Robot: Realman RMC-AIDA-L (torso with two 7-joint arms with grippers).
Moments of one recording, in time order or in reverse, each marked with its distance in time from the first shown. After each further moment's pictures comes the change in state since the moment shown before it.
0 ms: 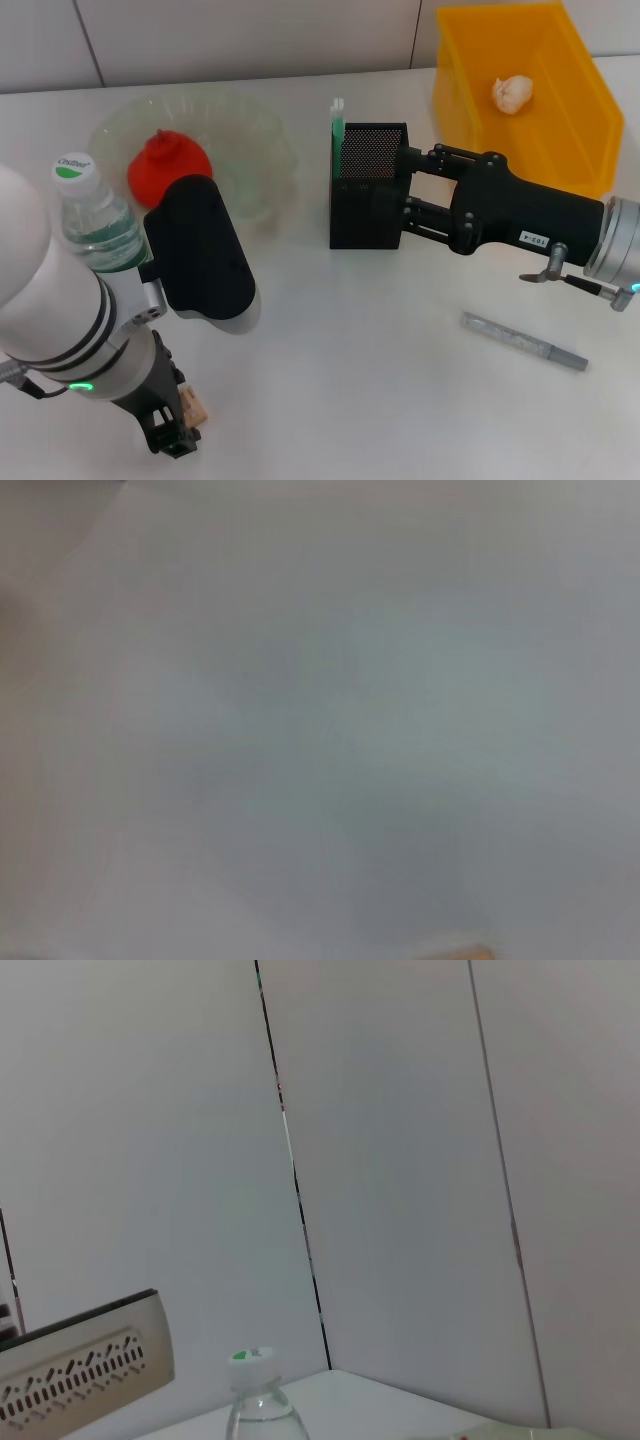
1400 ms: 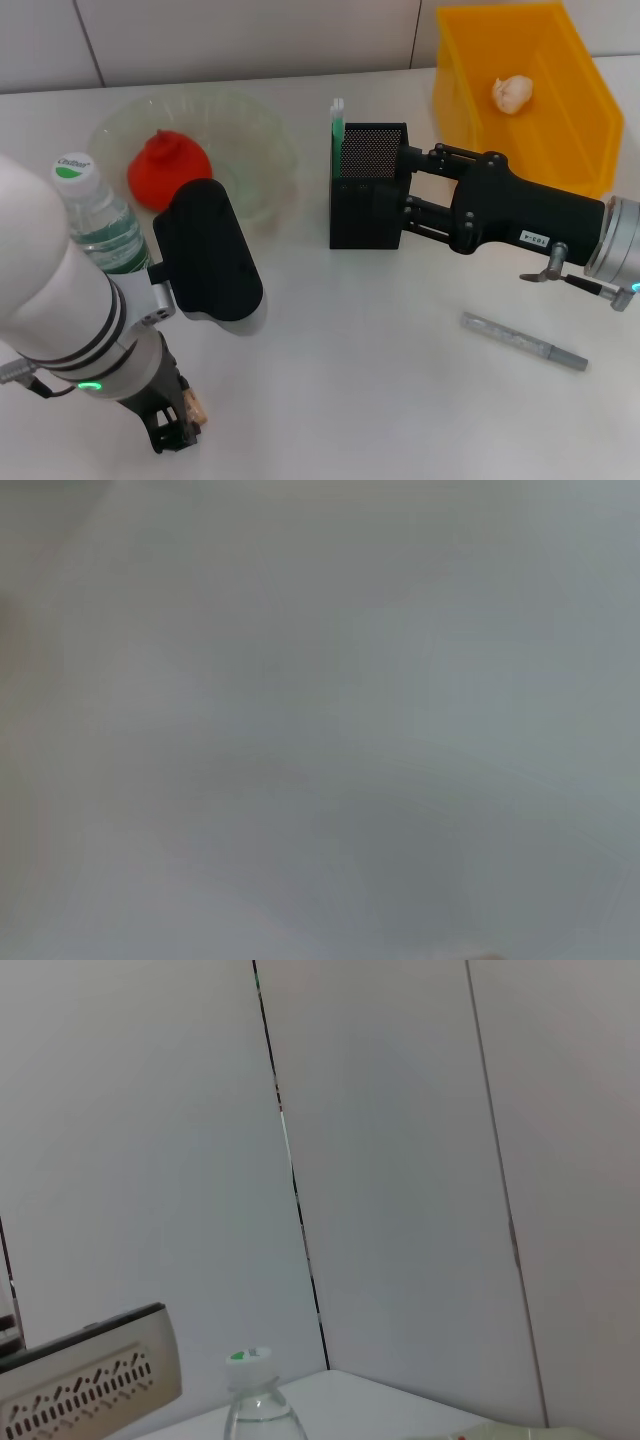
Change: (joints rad) left arm -0.022 0.000 0.017 -0.040 -0.002 -0.020 -0.010; right arm 0.000 0.000 0.002 0.000 0.000 0.001 0.000
